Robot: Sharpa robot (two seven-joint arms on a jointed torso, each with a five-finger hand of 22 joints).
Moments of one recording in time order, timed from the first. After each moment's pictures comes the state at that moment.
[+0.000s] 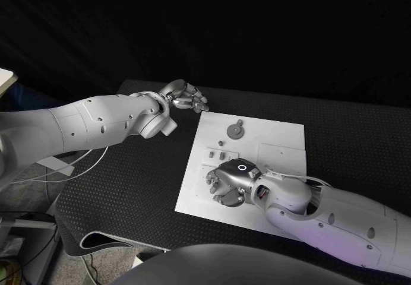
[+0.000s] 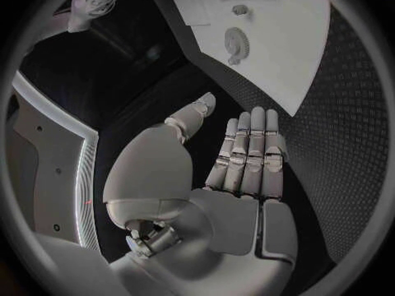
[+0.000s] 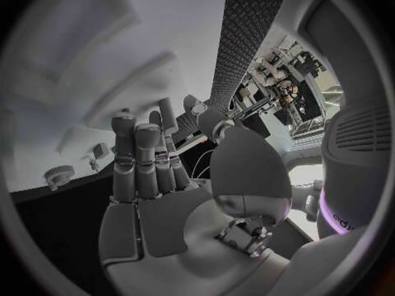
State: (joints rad) left arm 1.27 -0.83 -0.16 1.23 -0.57 -0.31 0.20; left_hand 1.13 -0.17 0.54 -0.23 0.08 0.83 0.19 0.29 0.49 1.08 0.16 0.07 0.25 0.92 0.11 0.48 0.56 0.02 0.91 0.01 0.07 0.79; right arm 1.04 -0.48 -0.16 1.55 -1.82 -0.21 -0.11; right_hand 1.08 -0.19 0.62 -0.25 0.06 0.83 0.18 0.27 0.44 1.13 0.12 0.07 0.19 1.27 0.00 1.18 0.76 0.16 1.20 -0.02 0.80 1.31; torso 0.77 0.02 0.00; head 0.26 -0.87
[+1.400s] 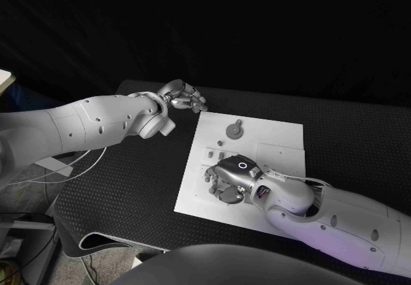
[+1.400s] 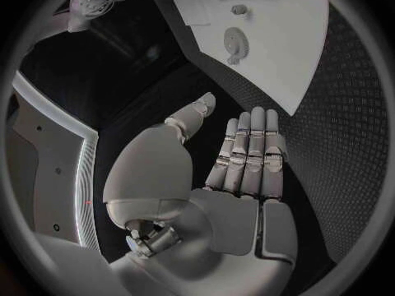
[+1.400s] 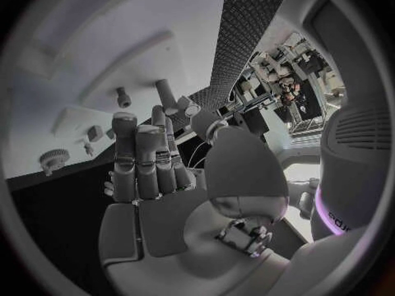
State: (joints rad) left arm 1.27 -0.83 -0.16 1.22 -0.57 -0.30 0.20; left_hand 1.13 -0.17 0.54 -0.23 0.08 0.82 0.20 0.29 0.49 1.08 0.16 0.07 0.25 0.92 0.11 0.48 0.57 0.02 0.91 0.01 0.07 0.79; right arm 1.04 -0.50 -0.16 1.58 -1.84 -0.29 -0.11; right_hand 1.17 -0.10 0.61 -0.28 0.06 0.88 0.16 0.31 0.47 1.26 0.06 0.15 0.30 1.29 -0.04 1.18 0.76 0.16 1.21 -0.03 0.81 1.31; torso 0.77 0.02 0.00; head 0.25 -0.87
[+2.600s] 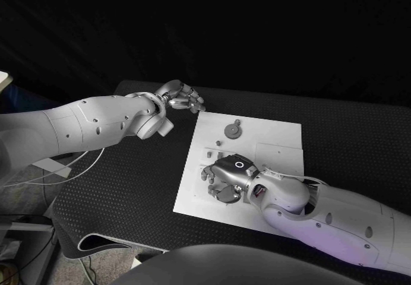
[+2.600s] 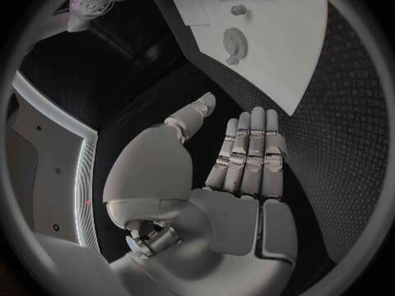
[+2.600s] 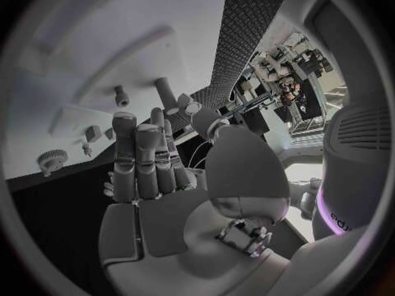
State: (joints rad) left arm 1.27 -0.83 -0.16 1.23 -0.57 -0.30 0.20; left_hand 1.13 -0.17 0.54 -0.23 0.08 0.82 0.20 0.30 0.49 1.08 0.16 0.07 0.25 0.92 0.11 0.47 0.57 0.02 0.91 0.01 0.07 0.79; right arm 1.04 -0.48 -0.16 1.57 -1.83 -0.28 -0.12; right_hand 1.15 -0.16 0.60 -0.29 0.06 0.85 0.18 0.29 0.46 1.16 0.10 0.08 0.33 1.26 -0.02 1.18 0.76 0.16 1.20 -0.02 0.80 1.31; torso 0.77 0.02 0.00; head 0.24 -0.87
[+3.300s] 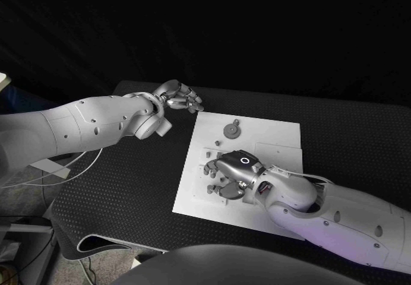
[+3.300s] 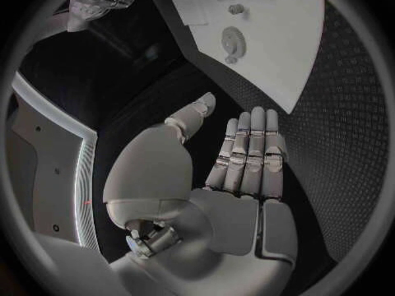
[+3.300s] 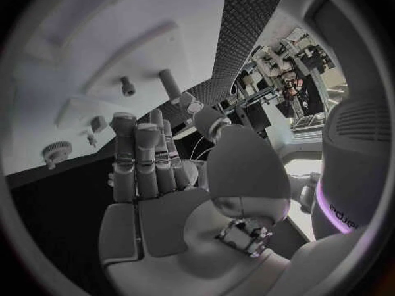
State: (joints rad) left arm 1.27 -0.83 -0.16 1.22 -0.57 -0.30 0.20; left_hand 1.13 -0.17 0.54 -0.23 0.08 0.82 0.20 0.30 0.49 1.08 0.16 0.07 0.25 0.92 0.11 0.47 0.57 0.02 0.91 0.01 0.07 0.79; right arm 1.04 -0.52 -0.13 1.60 -1.81 -0.32 -0.11; right_hand 1.13 -0.18 0.60 -0.27 0.06 0.85 0.18 0.29 0.46 1.15 0.10 0.07 0.32 1.26 -0.01 1.18 0.76 0.16 1.19 -0.02 0.80 1.31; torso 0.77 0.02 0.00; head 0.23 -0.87
